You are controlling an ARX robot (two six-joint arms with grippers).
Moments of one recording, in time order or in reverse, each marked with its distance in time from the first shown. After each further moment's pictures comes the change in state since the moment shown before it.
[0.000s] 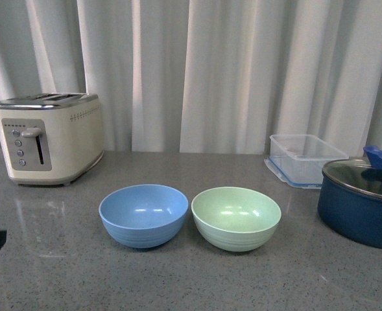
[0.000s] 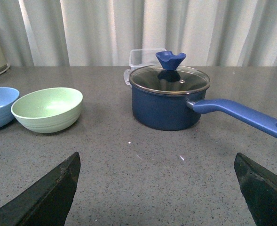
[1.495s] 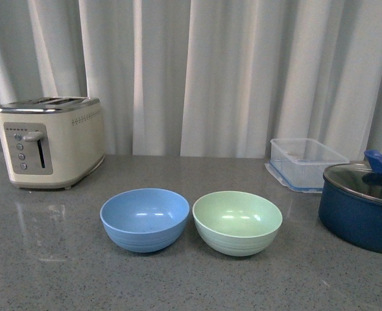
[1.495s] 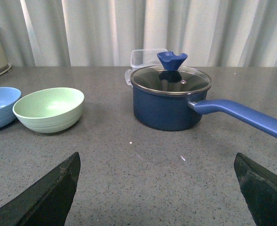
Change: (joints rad) left arm 0.204 -0.695 -0.222 -0.402 0.198 0.028; right arm 0.000 0.000 0.000 0.000 0.000 0.000
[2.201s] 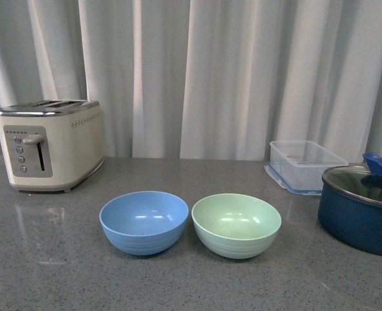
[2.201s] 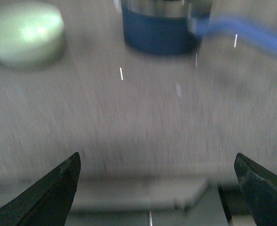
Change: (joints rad) left arm 0.000 -0.193 0.000 -0.200 0.000 0.000; right arm 0.010 0.334 0.219 -0.423 0.047 0.011
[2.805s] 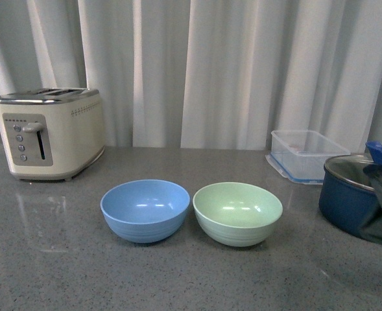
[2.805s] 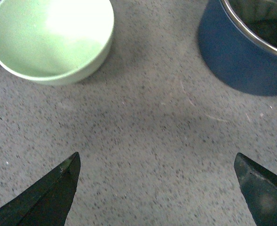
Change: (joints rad) left arm 0.000 -0.001 0.000 0.000 0.000 0.000; right arm 0.170 1.013 0.686 0.114 -0.034 0.022
